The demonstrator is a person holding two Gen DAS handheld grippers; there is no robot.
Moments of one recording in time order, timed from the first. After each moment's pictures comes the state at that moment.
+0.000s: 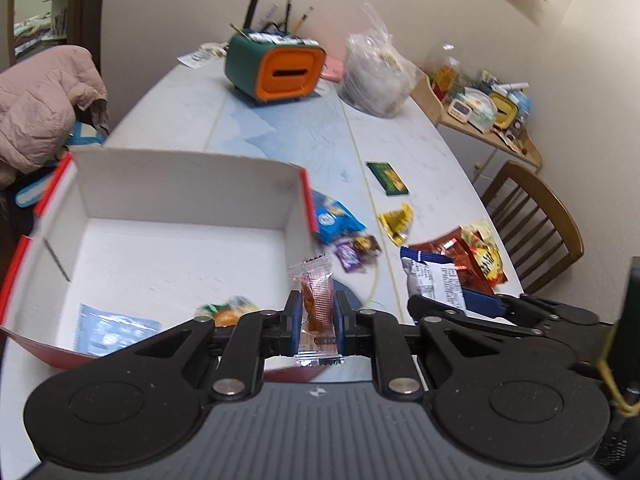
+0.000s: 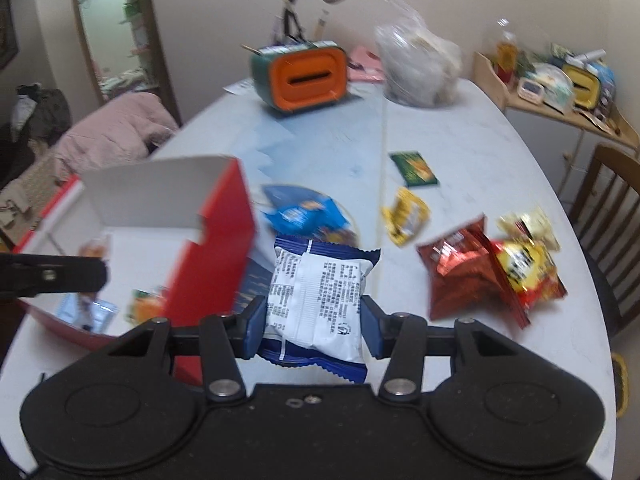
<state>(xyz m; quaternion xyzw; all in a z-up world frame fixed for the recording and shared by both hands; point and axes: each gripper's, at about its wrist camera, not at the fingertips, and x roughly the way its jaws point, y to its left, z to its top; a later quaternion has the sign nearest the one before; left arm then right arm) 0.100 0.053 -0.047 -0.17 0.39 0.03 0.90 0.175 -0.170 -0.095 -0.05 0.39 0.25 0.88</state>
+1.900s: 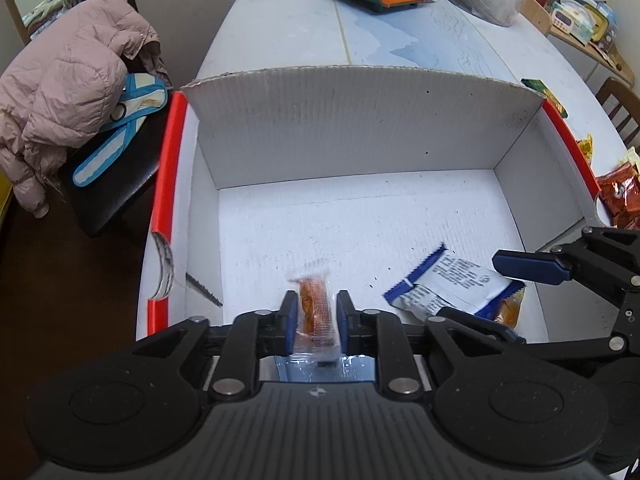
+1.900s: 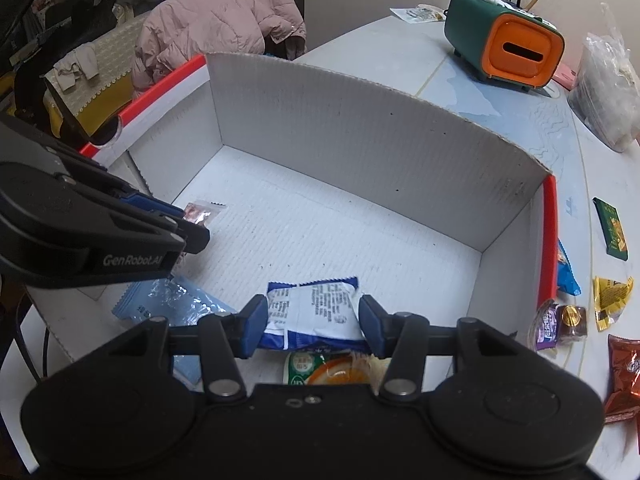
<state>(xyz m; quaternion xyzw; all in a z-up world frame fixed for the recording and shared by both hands) 0.154 0.209 -0.137 -0.09 0.54 0.09 0.84 0.179 0.047 -0.145 -0.20 0.46 0.36 0.79</state>
